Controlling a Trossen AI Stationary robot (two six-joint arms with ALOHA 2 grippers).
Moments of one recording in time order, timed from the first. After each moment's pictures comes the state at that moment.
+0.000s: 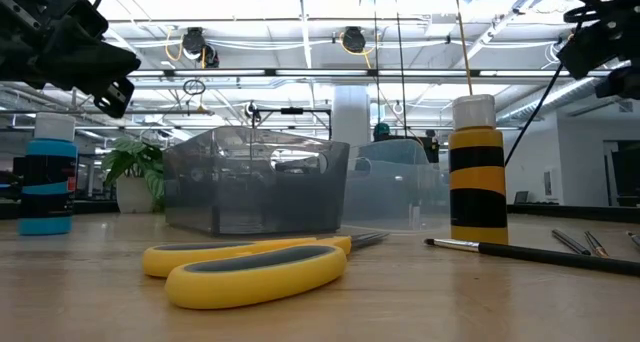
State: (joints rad) left arm 0.17 0.08 0.07 -0.05 0.36 -0.24; right arm 0.50 1.30 0.88 -1.22 -0.13 0.79
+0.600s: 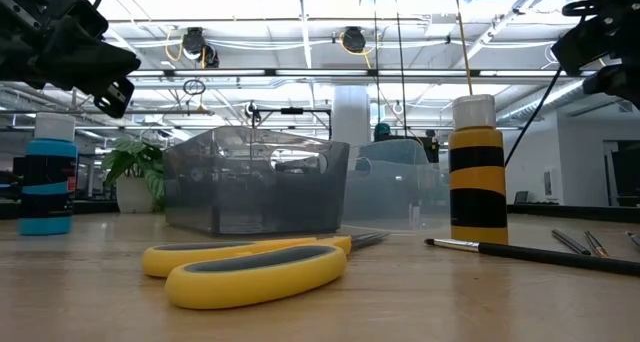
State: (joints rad) left arm 0.17 0.08 0.07 -0.05 0.36 -0.24; right arm 0.50 1.30 0.88 -1.22 -0.05 0.74
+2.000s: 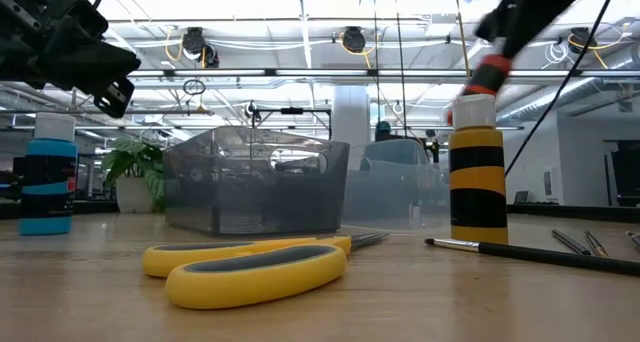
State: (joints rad) left arm 0.17 0.08 0.07 -0.05 0.36 -0.24; right arm 0.20 1.20 1.08 -0.90 0.10 0.26
